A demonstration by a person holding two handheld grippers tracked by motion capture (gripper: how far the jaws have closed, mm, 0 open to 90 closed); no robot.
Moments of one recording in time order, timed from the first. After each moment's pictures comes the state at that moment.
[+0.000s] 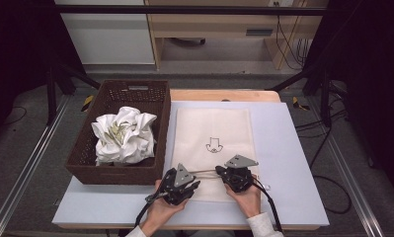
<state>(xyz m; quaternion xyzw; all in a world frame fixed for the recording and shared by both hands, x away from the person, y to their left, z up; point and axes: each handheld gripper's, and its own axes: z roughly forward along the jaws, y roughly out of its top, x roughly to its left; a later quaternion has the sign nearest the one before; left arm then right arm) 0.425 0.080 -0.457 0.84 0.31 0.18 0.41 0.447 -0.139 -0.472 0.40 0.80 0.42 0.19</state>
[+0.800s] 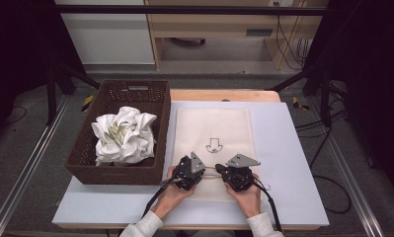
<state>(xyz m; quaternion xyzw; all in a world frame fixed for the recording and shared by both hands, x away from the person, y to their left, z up) 0.461 0.051 -0.470 0.86 0.29 0.20 0.36 0.447 -0.140 -0.468 0.40 0.79 0.43 0.19</state>
